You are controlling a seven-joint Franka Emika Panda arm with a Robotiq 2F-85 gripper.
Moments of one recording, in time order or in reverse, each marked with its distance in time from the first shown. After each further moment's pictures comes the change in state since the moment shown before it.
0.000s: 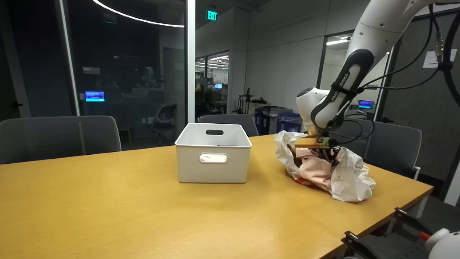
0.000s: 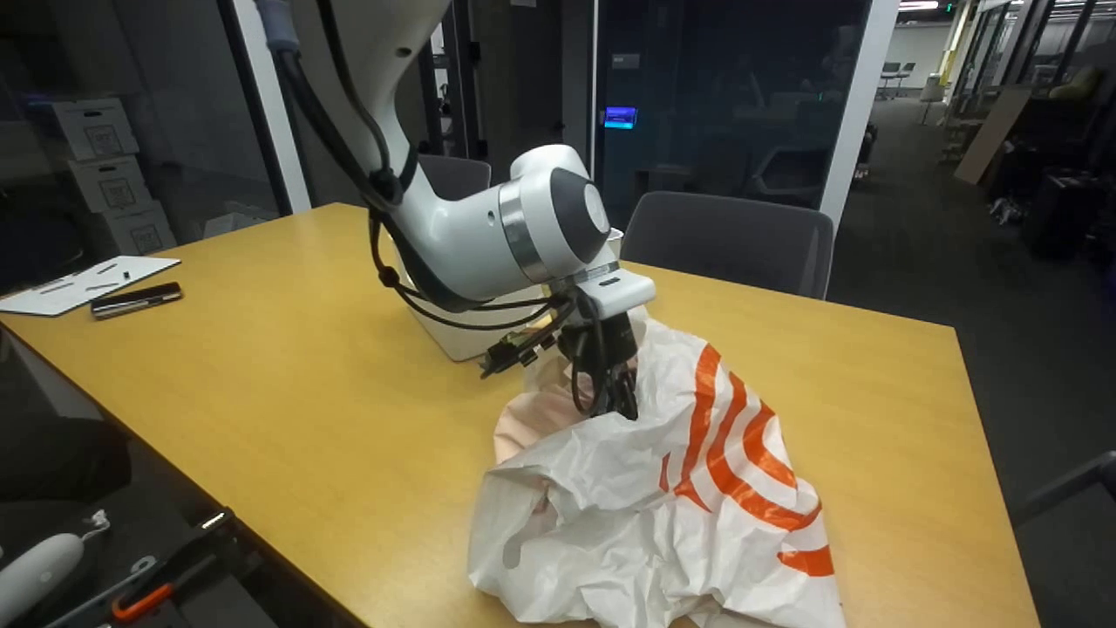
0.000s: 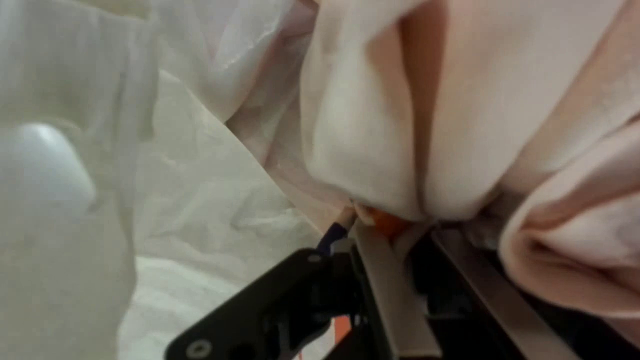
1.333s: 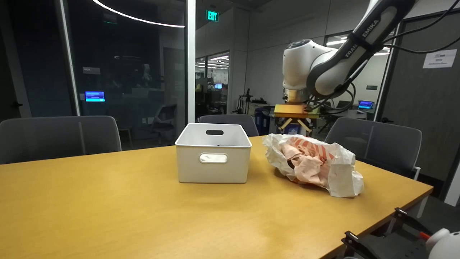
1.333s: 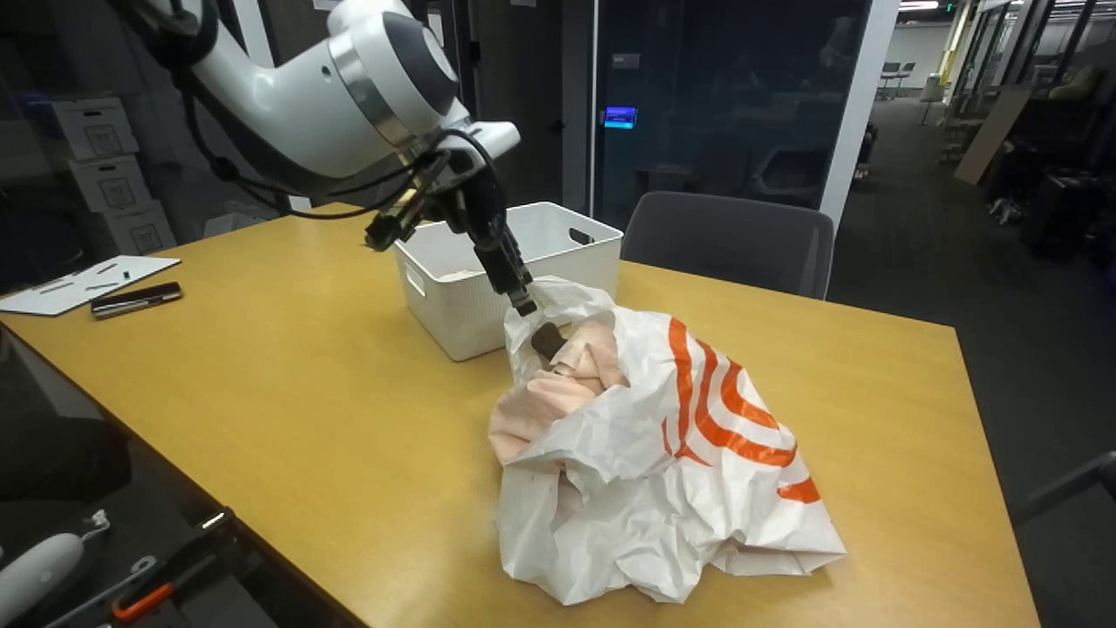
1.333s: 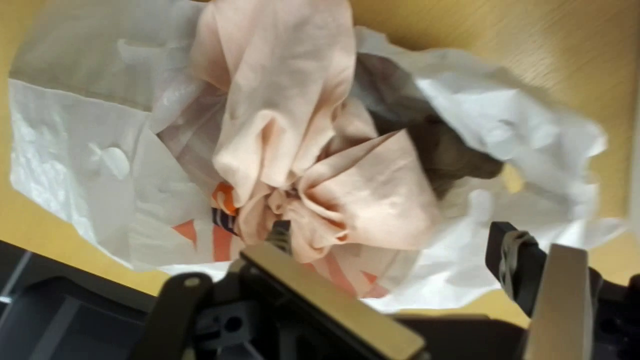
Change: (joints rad) arm 0.121 -0.388 0.173 -0.194 -0.087 0.077 -0.100
